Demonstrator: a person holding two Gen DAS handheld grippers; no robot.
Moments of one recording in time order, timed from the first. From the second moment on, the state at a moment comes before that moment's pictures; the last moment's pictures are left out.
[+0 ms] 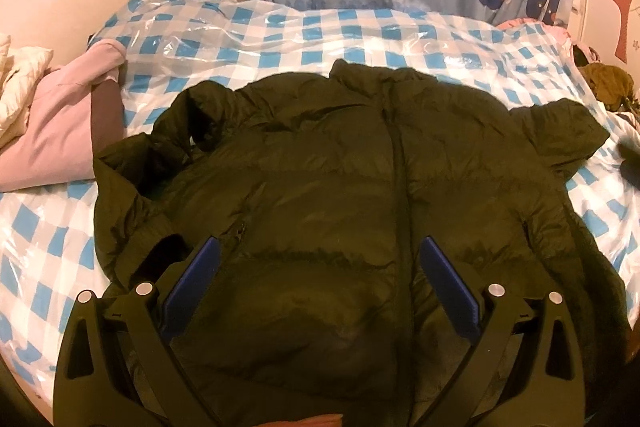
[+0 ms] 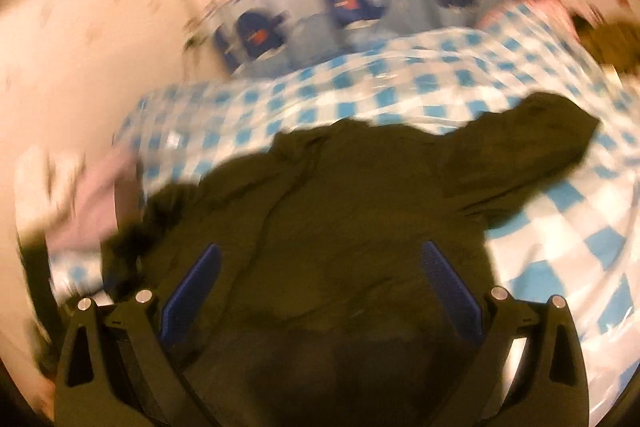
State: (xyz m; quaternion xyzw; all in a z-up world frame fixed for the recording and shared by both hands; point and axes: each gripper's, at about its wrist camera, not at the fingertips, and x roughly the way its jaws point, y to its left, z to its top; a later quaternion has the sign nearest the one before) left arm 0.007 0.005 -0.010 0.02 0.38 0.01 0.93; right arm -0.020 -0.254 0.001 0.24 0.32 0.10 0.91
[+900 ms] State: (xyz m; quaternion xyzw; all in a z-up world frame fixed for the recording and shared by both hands) left arm 0.036 -0.004 -0.046 0.03 0.41 0.00 0.91; right arm 0.132 -0.612 -0.188 0.73 0.18 0.08 0.66
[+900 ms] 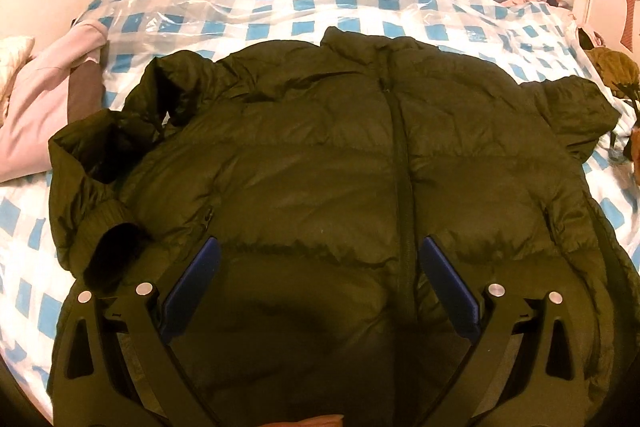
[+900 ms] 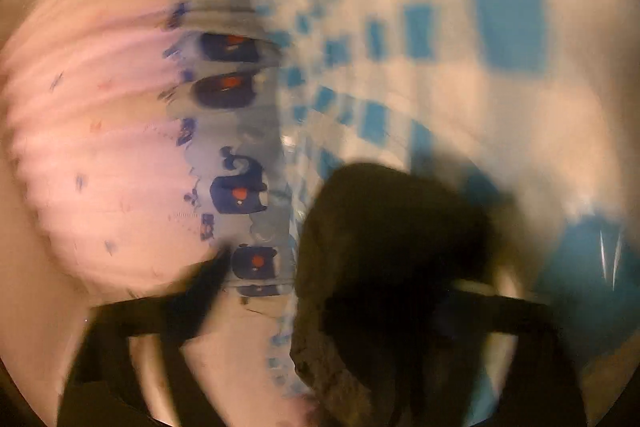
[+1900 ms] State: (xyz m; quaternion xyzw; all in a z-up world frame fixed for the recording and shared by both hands) left arm 0.033 -0.013 -0.041 0.05 0.40 0.00 0.92; right arm 0.050 -0.720 -0.175 0.66 0.15 -0.12 0.73
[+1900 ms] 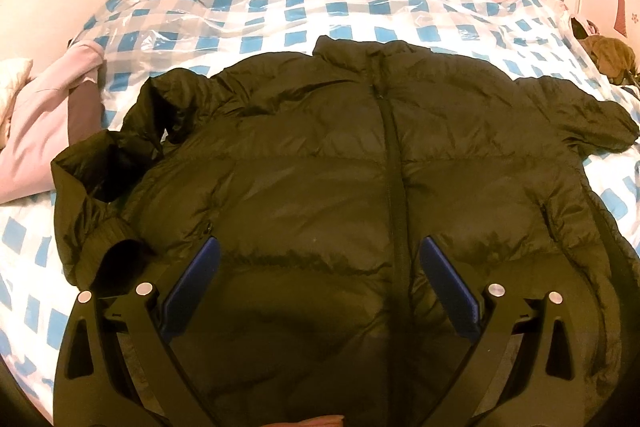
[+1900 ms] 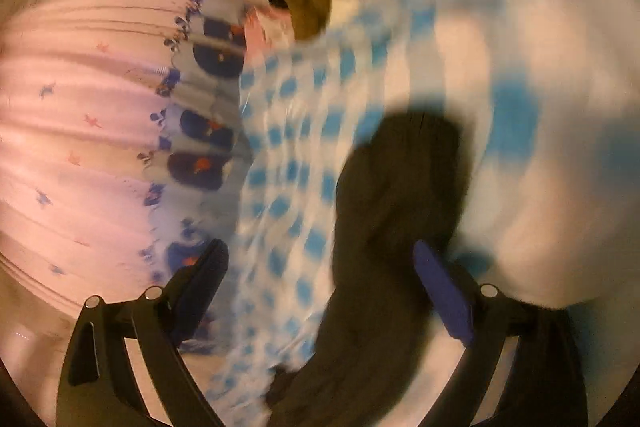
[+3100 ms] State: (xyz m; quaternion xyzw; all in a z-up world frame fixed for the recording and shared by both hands) left arm 0.107 0.067 -0.024 -0.02 0.41 0.06 0.91; right arm 0.176 -0.390 0.130 0.37 0.08 0.23 0.90
